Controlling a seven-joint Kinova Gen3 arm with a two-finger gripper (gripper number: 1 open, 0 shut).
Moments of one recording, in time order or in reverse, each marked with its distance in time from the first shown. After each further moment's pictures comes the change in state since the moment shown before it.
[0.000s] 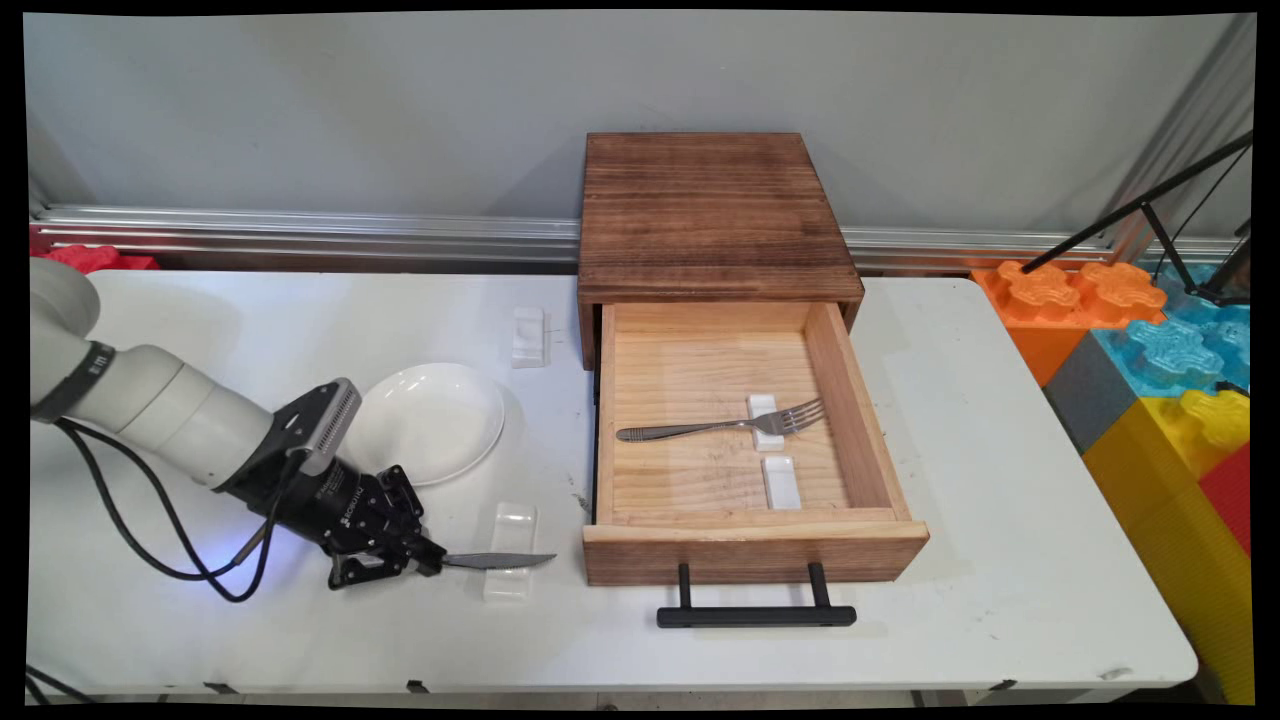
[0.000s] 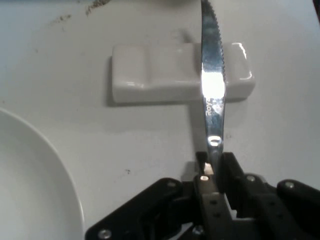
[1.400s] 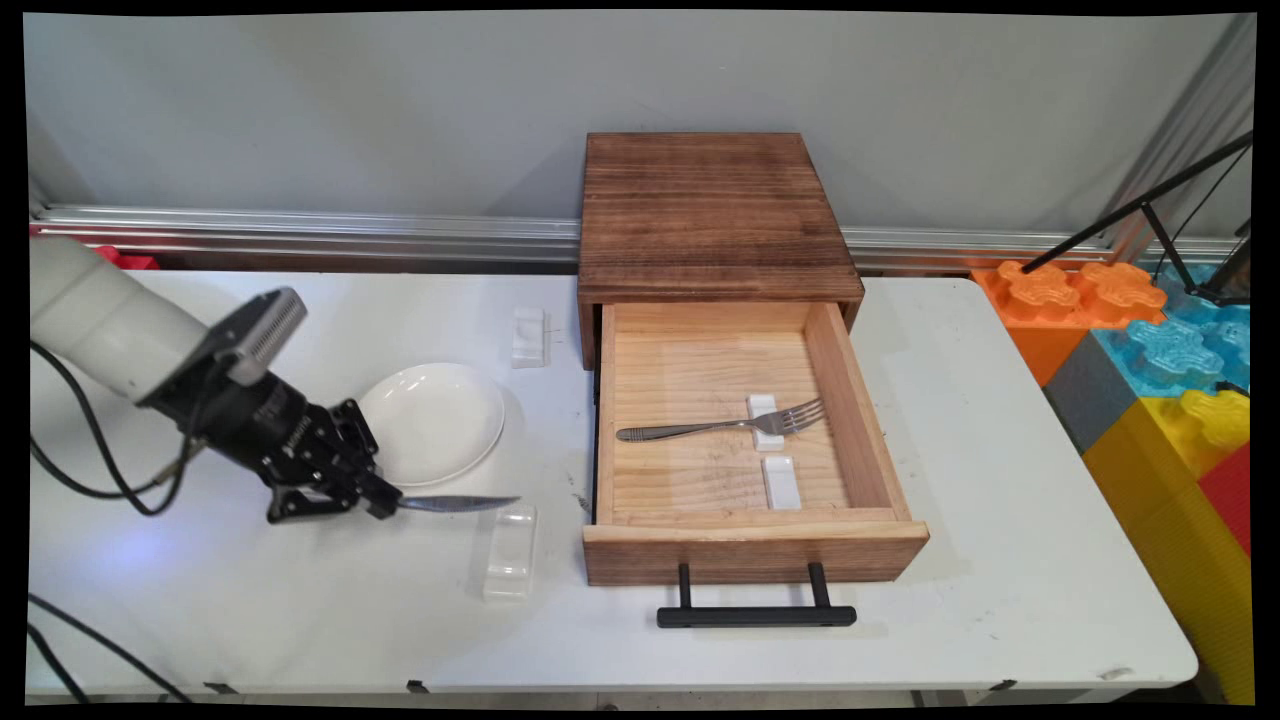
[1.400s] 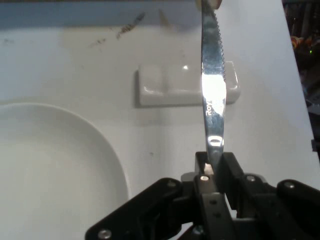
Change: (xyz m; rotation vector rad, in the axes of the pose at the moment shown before) arm 0.035 -0.014 -0.089 -0.001 -0.028 -0.010
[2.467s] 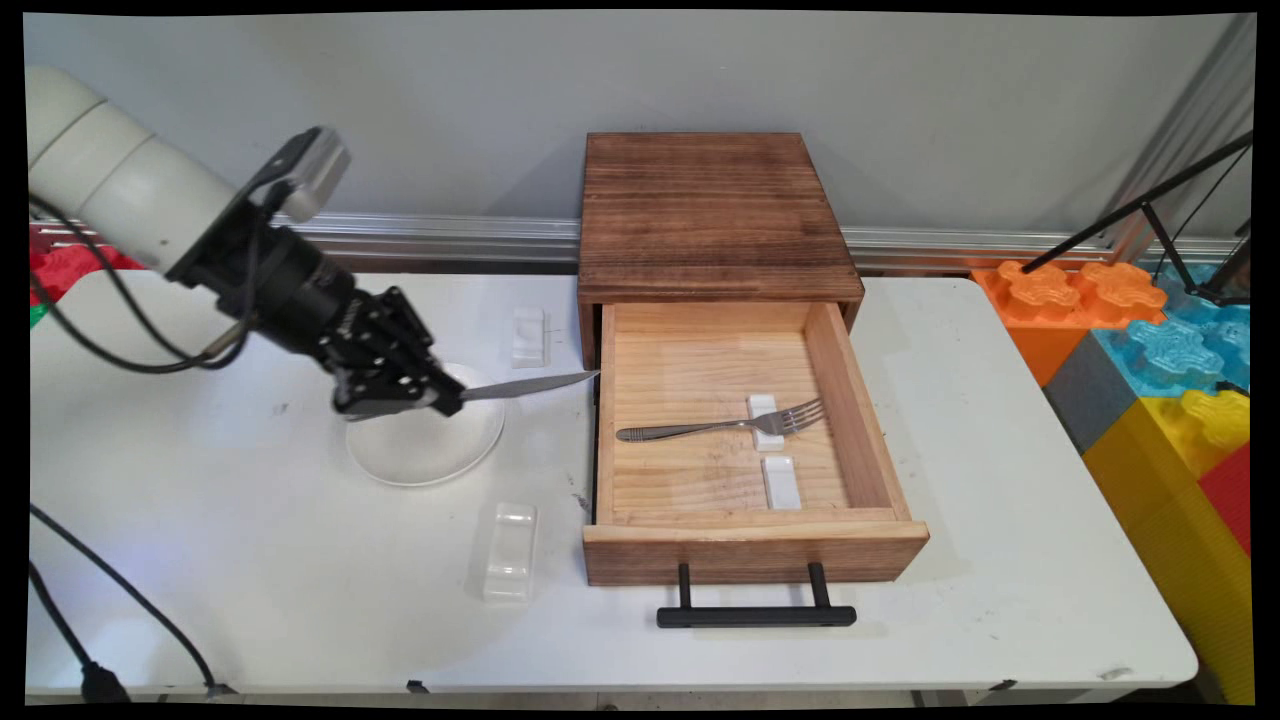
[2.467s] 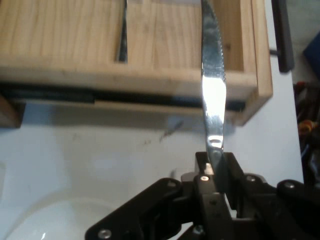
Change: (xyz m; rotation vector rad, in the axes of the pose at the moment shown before) arm 0.119 -0.009 -0.047 0.083 0.058 -0.100
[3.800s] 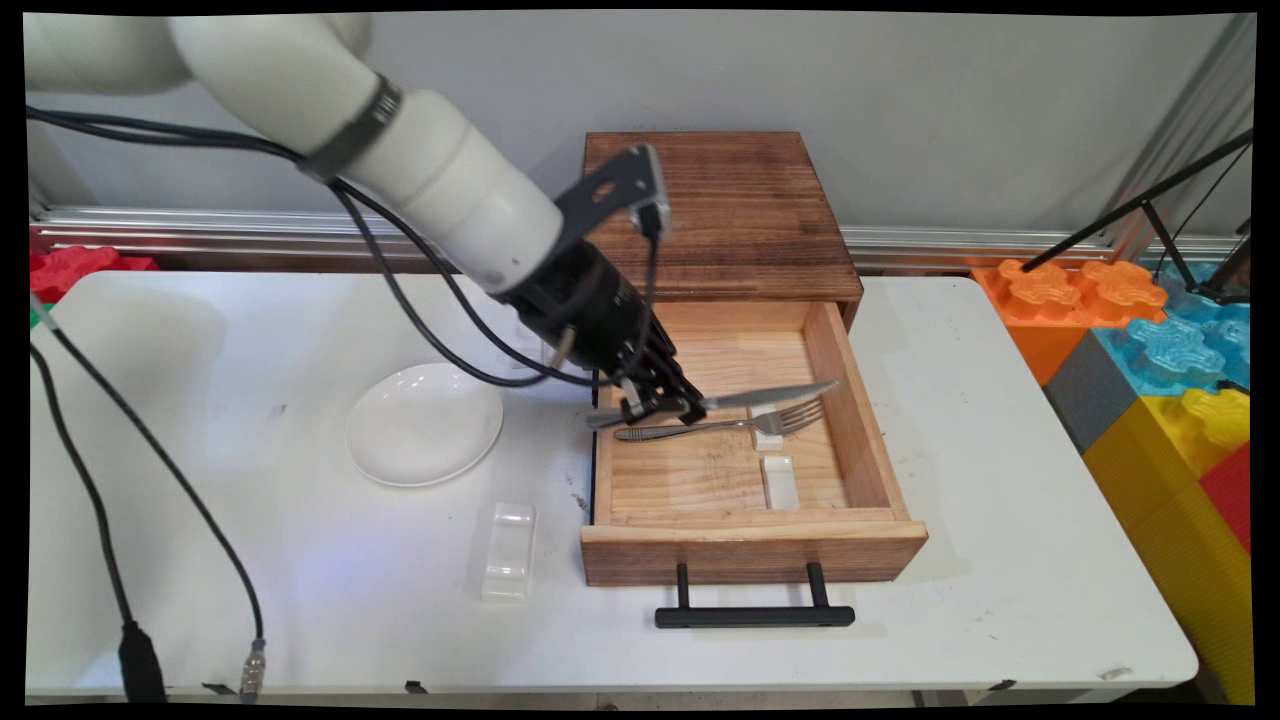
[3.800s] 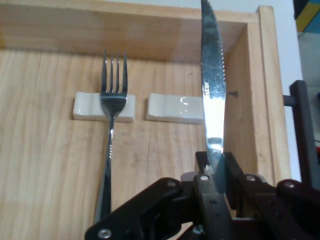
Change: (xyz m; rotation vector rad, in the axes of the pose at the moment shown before) arm 0.156 0.017 0.137 0.014 -0.006 0.017
